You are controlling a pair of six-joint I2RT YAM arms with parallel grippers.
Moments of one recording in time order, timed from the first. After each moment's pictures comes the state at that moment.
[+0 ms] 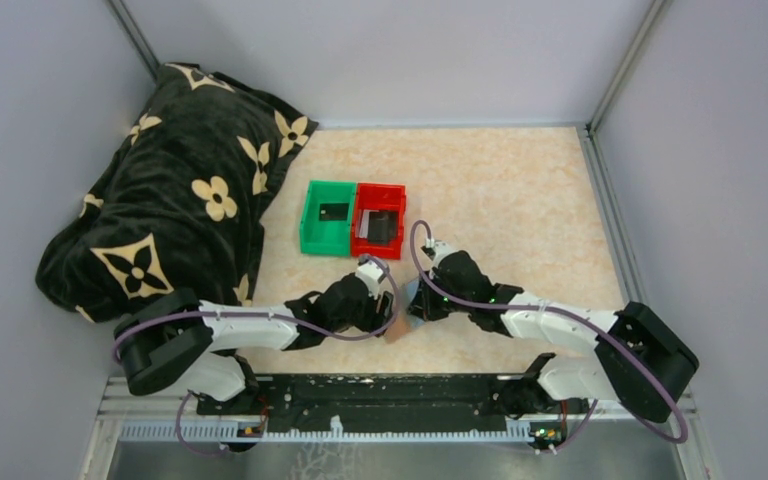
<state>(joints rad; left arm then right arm) -1.06 1.41 0.47 0.30 -0.19 -0.41 0.81 1.22 0.45 0.08 -0.20 0.61</state>
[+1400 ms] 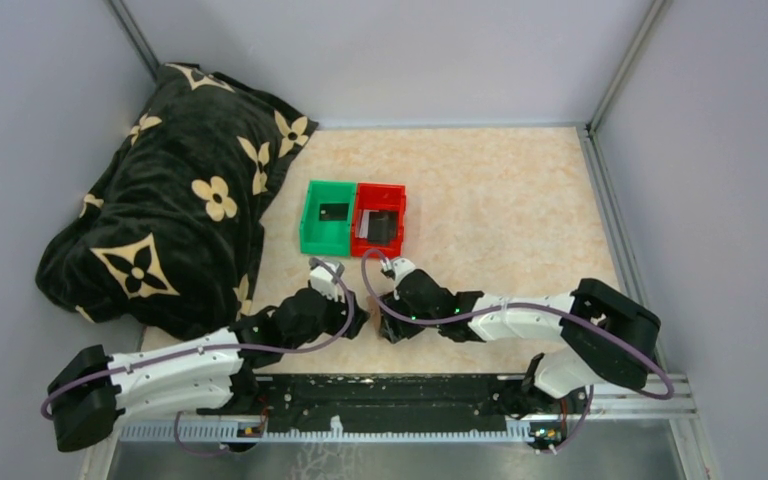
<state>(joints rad) -1.06 0.87 0.32 0.02 -0.30 -0.58 1.07 1.40 0.58 0.05 -0.01 0.53</state>
